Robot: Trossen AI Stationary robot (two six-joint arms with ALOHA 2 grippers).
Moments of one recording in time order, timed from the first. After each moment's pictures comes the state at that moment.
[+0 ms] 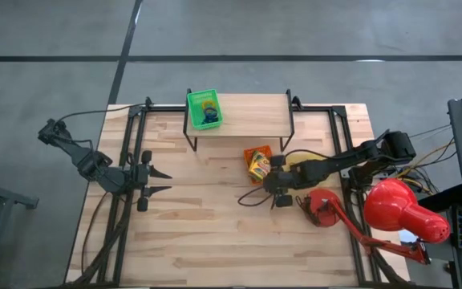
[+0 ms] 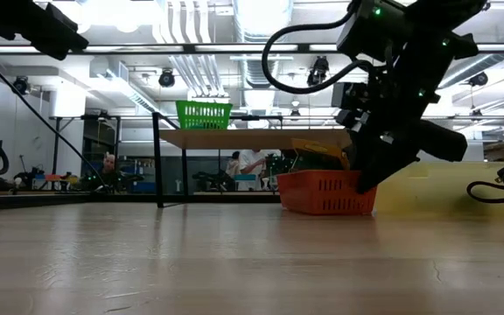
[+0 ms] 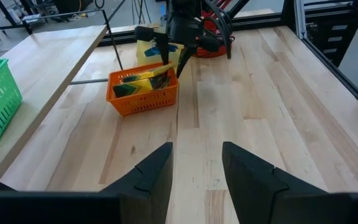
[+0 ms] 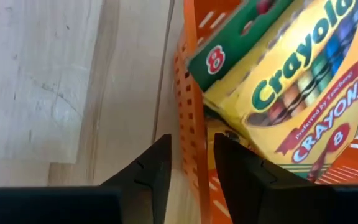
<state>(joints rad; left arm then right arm) -0.61 0.52 0.53 -0.52 -0.60 -0.18 0.12 1.57 0.79 -0.36 0.30 -0.11</state>
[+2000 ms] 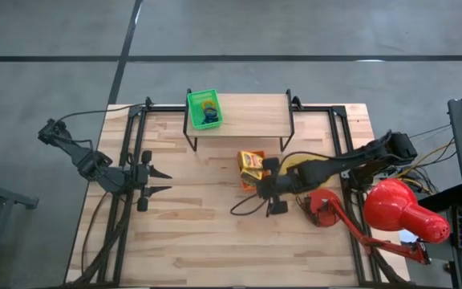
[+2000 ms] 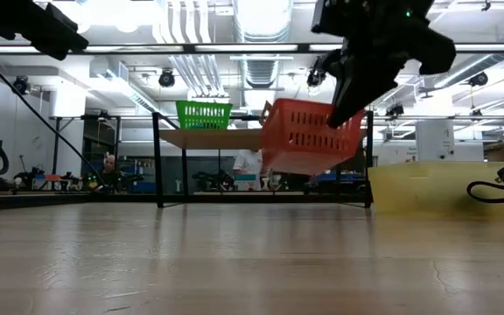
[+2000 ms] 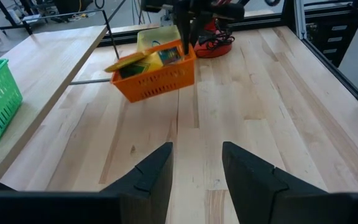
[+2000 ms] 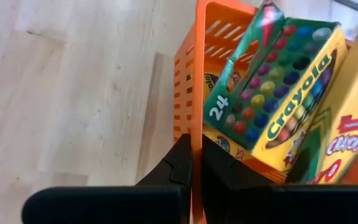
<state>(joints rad) -0.61 0.52 0.53 -0.52 -0.60 -0.18 0.22 1.56 1.08 -0.59 0.29 -0.03</state>
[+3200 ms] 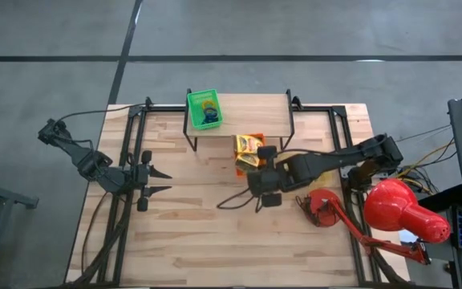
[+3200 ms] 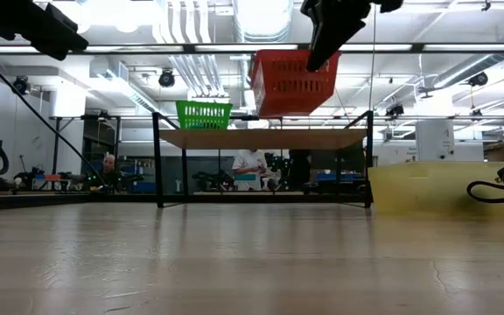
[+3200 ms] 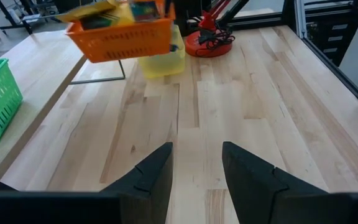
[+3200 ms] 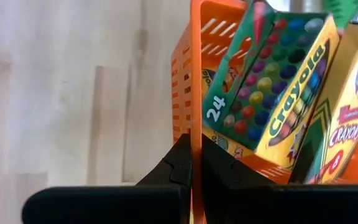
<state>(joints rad) -0.61 0.52 0.53 -0.53 -0.60 -0.18 0.23 1.71 1.57 -1.07 0.47 0.02</state>
